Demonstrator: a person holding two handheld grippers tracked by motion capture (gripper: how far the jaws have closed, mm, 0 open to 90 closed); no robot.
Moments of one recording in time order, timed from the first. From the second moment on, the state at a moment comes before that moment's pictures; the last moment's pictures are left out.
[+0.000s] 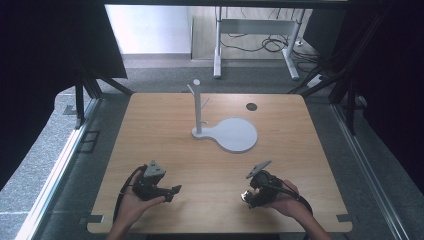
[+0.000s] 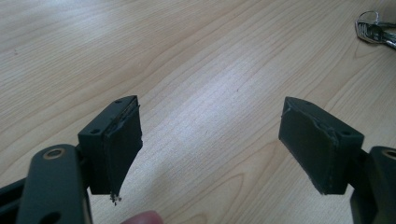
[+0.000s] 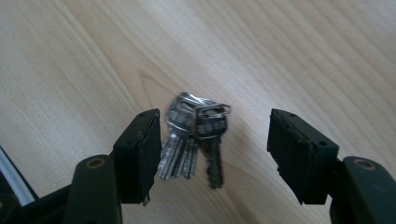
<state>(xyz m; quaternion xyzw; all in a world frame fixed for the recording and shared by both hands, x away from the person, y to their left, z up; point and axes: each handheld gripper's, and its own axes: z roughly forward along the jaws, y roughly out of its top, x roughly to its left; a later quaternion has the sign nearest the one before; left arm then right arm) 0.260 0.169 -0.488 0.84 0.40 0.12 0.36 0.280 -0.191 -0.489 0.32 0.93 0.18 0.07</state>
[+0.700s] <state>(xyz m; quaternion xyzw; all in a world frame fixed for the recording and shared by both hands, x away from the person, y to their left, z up) 0.261 0.169 -0.490 0.84 0.40 0.11 0.36 0.279 -0.177 -0.504 0.32 0.93 0.16 0.07</state>
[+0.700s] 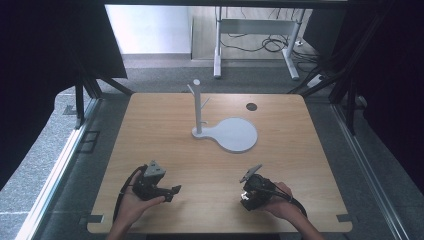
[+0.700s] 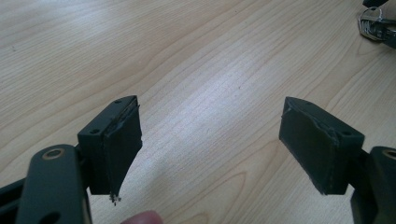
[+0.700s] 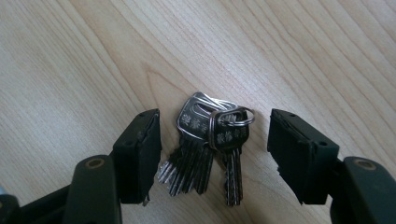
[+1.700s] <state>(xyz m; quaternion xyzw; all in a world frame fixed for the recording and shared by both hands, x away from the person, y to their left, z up) 0.261 0.169 -0.490 0.84 0.40 0.11 0.36 0.286 -0.183 -0.503 0.36 0.92 0.16 0.06</state>
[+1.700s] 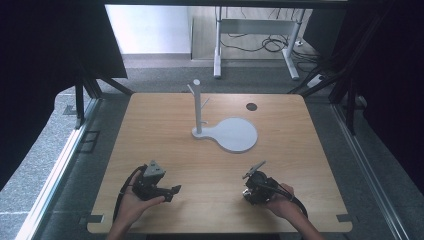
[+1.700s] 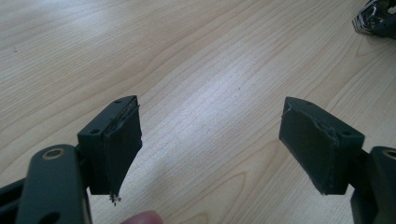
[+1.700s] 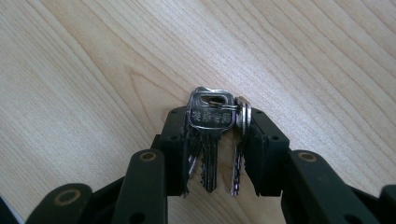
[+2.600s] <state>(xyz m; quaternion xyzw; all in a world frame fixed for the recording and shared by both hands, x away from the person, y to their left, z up) 0.262 0.170 -0.491 0.84 0.40 0.11 0.36 0.287 -0.193 -0.497 0.35 0.92 0.17 0.06</state>
